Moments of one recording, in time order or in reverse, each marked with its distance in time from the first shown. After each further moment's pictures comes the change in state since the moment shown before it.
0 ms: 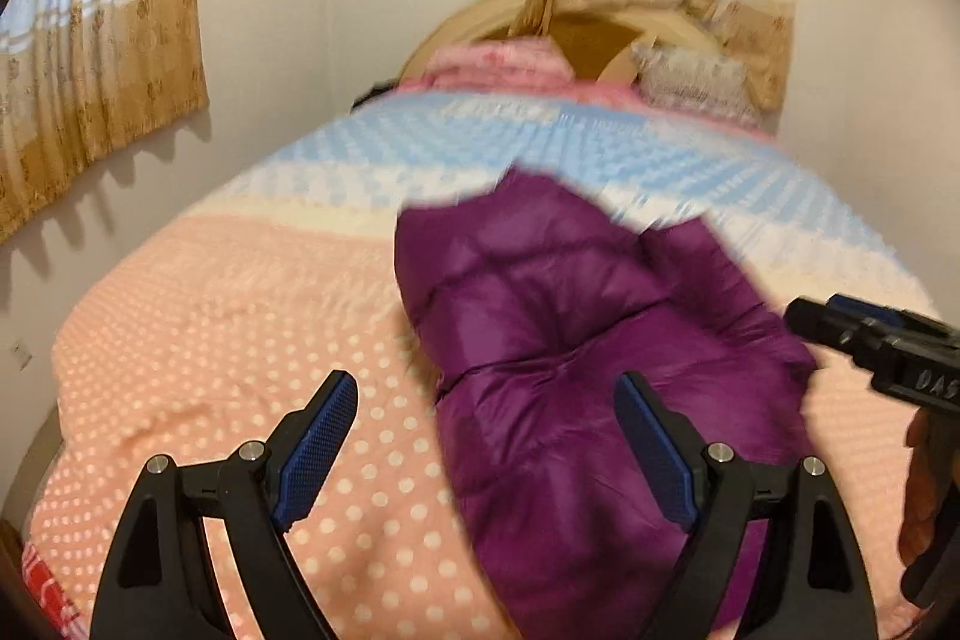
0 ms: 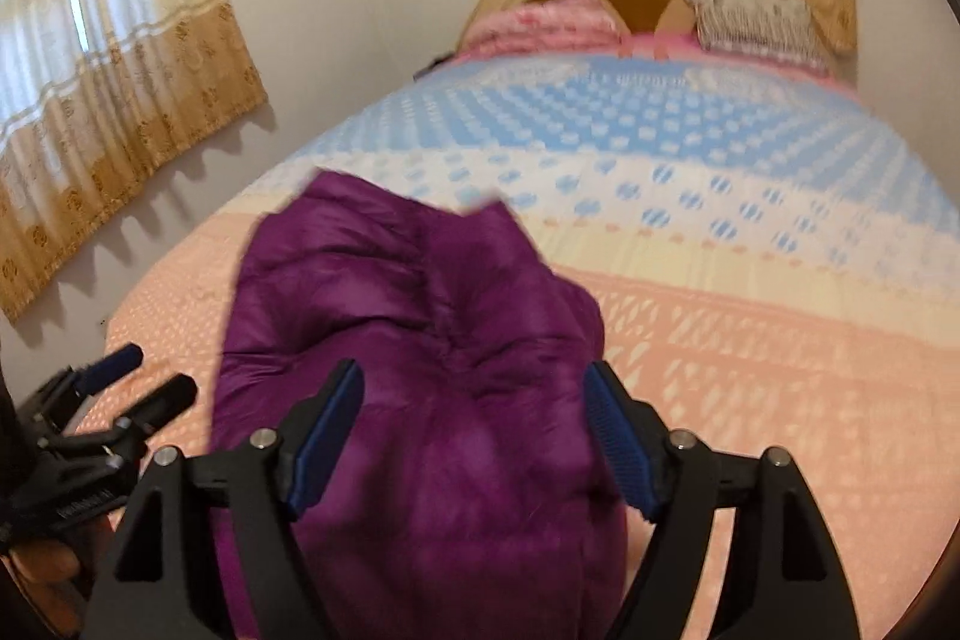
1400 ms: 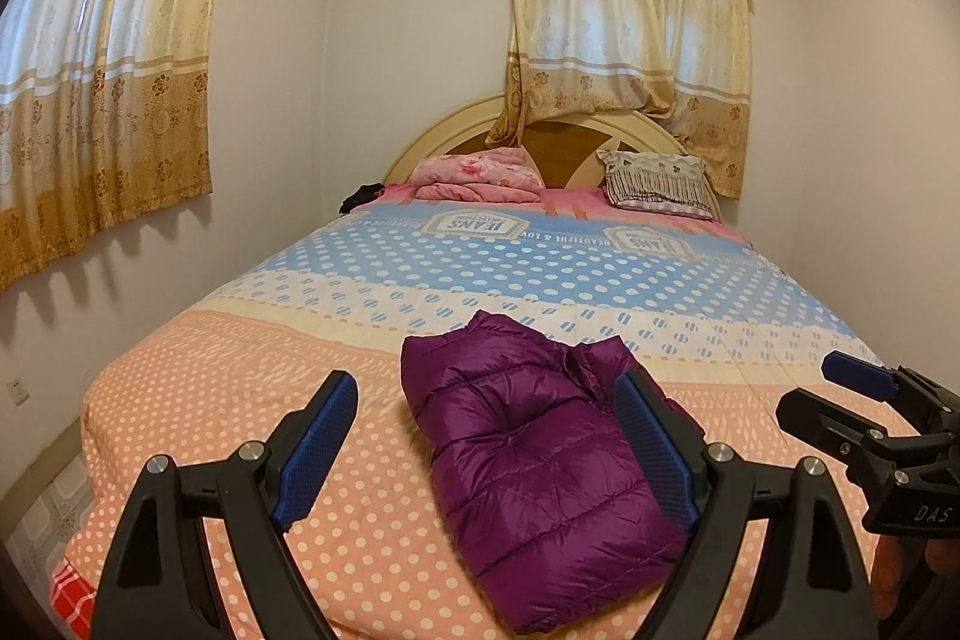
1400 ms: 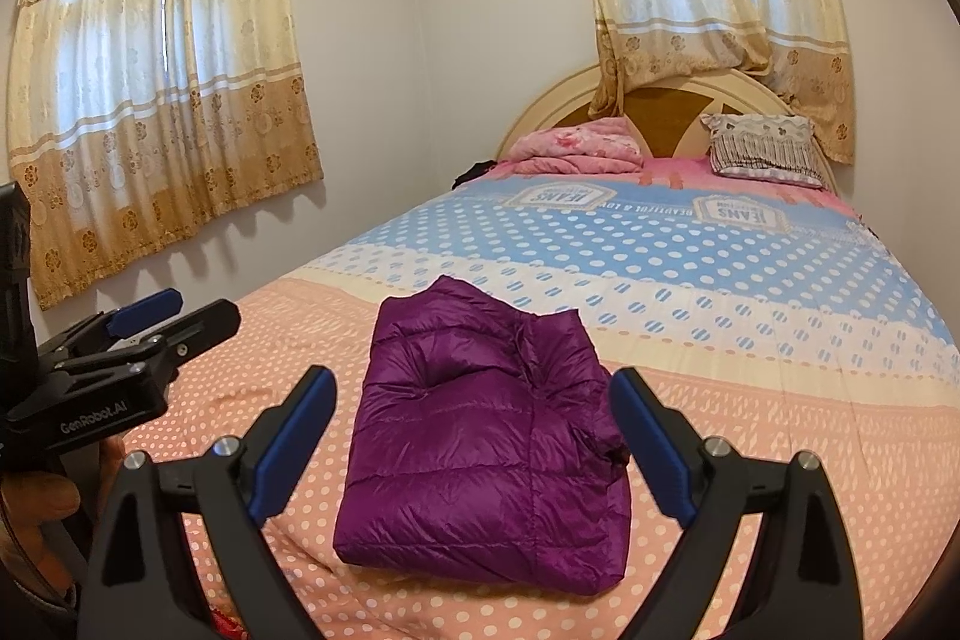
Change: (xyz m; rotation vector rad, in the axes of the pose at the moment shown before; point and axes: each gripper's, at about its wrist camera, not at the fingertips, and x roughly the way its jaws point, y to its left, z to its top) left arm -0.116 -0.001 0.019 -0.003 -0.218 -0.056; right arm -0.114 0.063 -0.015 -0.092 -0.217 0.022
